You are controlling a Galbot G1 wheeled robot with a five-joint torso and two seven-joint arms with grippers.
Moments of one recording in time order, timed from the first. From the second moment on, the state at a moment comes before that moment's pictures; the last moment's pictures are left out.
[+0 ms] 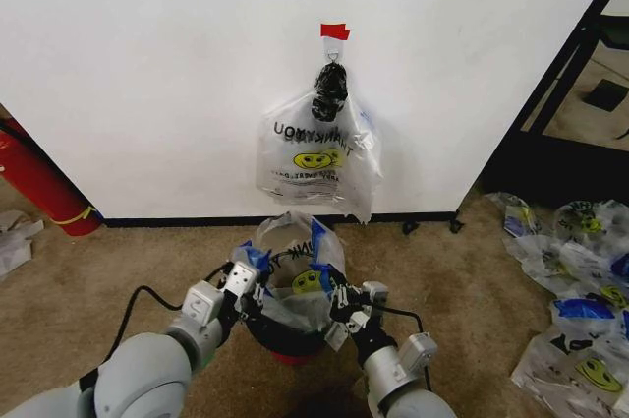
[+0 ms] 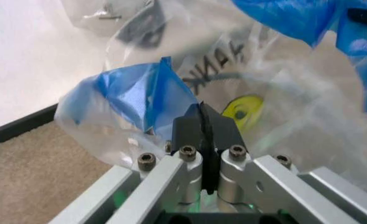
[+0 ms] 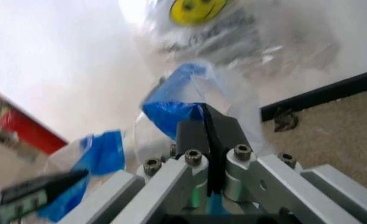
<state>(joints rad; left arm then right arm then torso) 1.25 -0.60 -0.09 -2.44 -0.86 0.54 -0.52 -1.54 1.31 0.07 2.20 0.57 -0.03 0.25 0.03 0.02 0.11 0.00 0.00</state>
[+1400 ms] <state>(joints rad) 1.57 -0.87 -0.14 -2.35 -0.87 0.56 -0.72 -1.62 1.35 0.12 2.12 0.59 -0.22 0.53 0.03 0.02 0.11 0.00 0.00</state>
